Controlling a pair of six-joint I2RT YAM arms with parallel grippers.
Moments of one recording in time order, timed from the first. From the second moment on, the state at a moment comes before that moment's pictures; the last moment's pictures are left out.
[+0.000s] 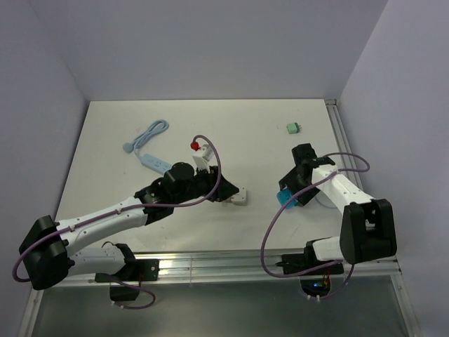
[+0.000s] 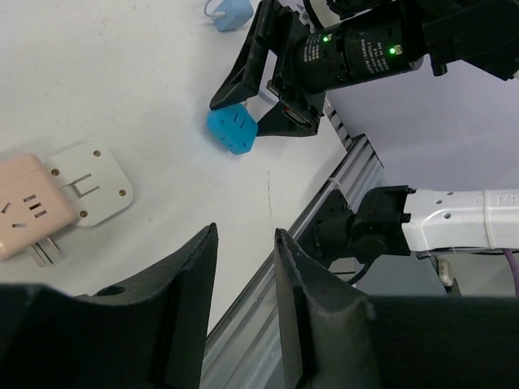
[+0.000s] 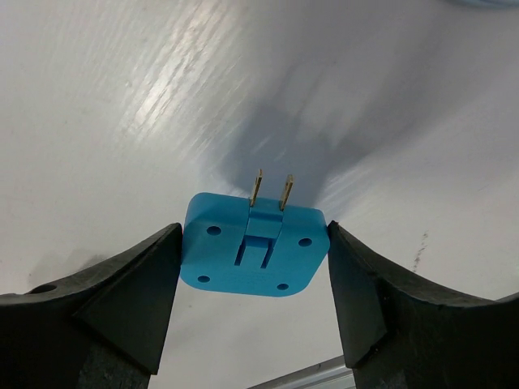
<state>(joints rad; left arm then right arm) -0.95 1.18 0.77 0.14 0.13 -0.73 0.13 1.34 0.80 -0.81 0.11 1.03</state>
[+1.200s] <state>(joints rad) -0.99 1.06 0.54 0.28 0.10 -0.82 0.68 1.09 0.93 -0.57 -0.05 0.78</state>
